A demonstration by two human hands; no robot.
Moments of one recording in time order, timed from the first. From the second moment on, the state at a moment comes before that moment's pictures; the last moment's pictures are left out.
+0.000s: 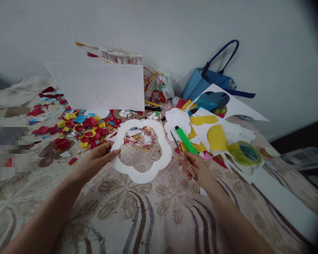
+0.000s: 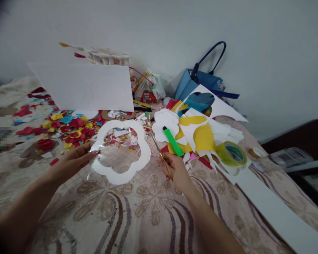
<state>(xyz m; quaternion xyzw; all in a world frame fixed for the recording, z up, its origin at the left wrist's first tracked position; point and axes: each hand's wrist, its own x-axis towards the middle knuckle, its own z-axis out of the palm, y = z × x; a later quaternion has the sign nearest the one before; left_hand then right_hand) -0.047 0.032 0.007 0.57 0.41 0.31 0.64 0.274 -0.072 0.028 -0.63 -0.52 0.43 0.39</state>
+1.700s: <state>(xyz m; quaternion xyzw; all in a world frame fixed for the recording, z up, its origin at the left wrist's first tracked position) -0.030 0.021 0.016 0.62 0.41 0.30 0.60 0.270 -0.076 0.036 -0.69 -0.66 0.16 0.23</state>
